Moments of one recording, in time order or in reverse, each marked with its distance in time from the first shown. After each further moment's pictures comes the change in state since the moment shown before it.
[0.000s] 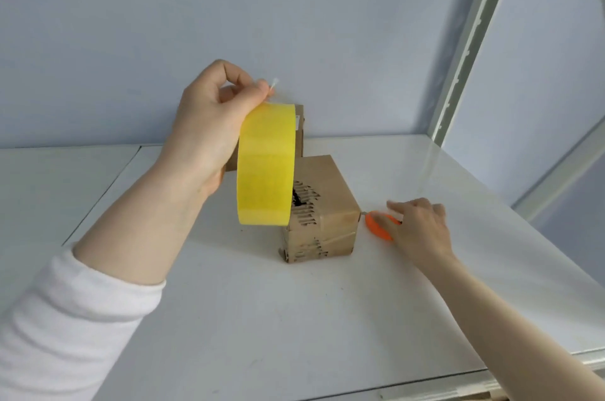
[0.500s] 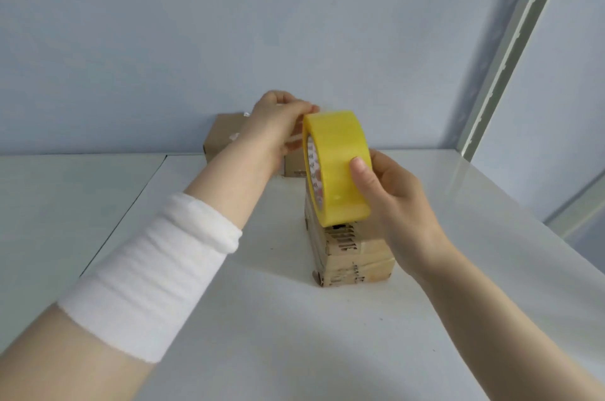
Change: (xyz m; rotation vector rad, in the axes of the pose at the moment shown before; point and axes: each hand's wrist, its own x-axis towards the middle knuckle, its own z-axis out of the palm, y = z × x) left_hand 0.068 -0.034 0.016 -0.182 -0.047 -0.359; right_hand -0.042 -0.131 -0.039 1.050 -0.193 -0.445
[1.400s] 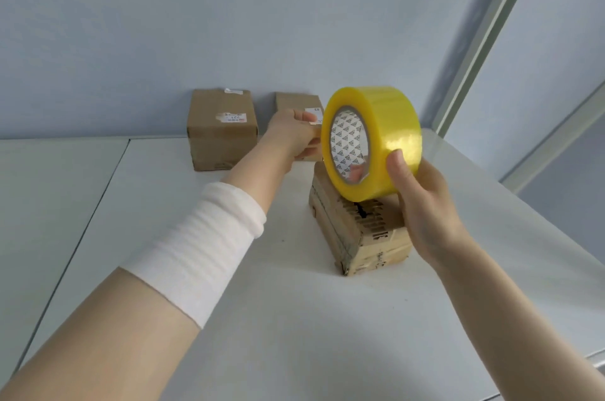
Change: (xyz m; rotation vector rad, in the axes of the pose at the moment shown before) left_hand 0.048 -0.055 -0.014 0.219 -0.183 -0.185; right_hand 0.003 0.024 0.015 -0.029 0.192 0.116
